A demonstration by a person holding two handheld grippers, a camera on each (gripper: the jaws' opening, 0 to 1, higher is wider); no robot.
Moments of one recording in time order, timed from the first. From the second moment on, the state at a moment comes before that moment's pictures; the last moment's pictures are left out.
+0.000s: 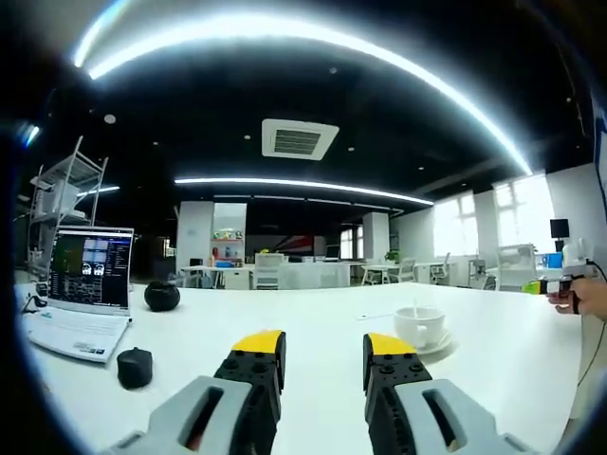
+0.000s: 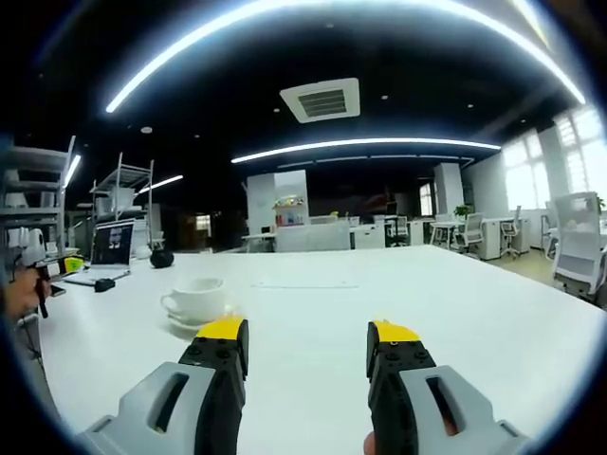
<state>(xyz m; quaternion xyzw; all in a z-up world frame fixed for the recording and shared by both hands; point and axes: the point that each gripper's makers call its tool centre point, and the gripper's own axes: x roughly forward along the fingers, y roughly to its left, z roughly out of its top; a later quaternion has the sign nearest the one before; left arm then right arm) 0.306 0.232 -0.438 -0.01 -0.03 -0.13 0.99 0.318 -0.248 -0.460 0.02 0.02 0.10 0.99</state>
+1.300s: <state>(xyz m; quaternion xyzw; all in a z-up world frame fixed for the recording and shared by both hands) 0.307 0.229 -0.433 -0.01 -0.04 -0.14 0.99 0.311 -0.248 -0.456 0.03 0.01 0.10 0.99</state>
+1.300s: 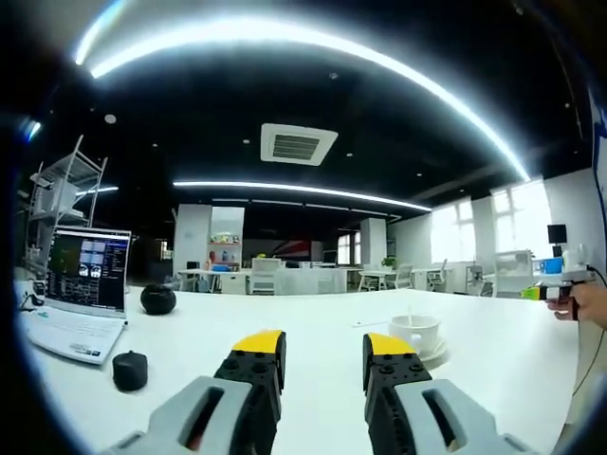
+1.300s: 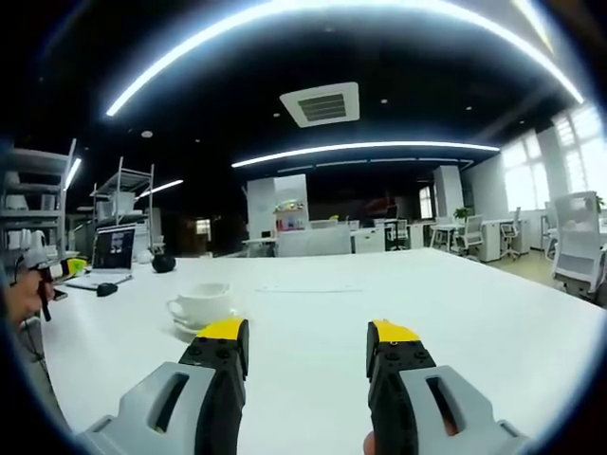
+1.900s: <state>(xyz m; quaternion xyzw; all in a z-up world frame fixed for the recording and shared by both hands) 0.318 0.222 -0.446 -0.03 -0.01 -0.16 0.99 0.319 -0.239 -0.459 0.04 0.04 0.14 0.99</state>
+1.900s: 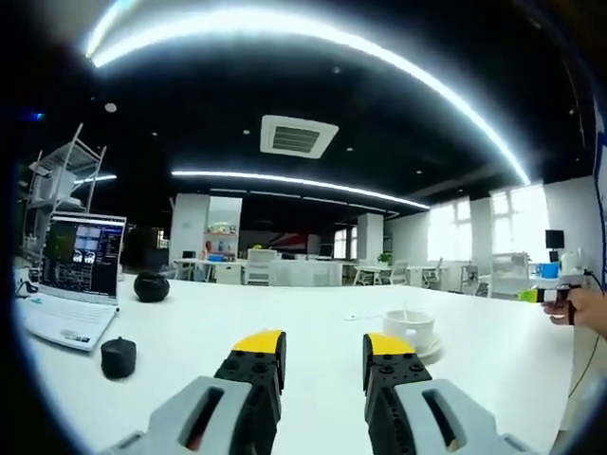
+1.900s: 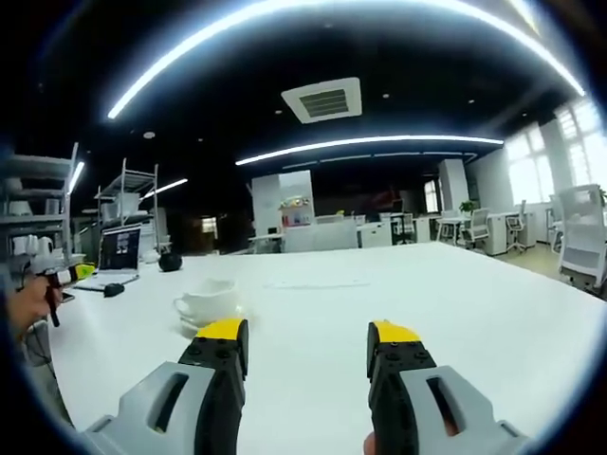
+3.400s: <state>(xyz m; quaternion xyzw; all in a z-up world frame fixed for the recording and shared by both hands) 0.349 0.209 -0.454 -0.09 0.03 -0.18 0.98 0.355 -0.225 -0.454 0.03 0.04 0.18 0.98</state>
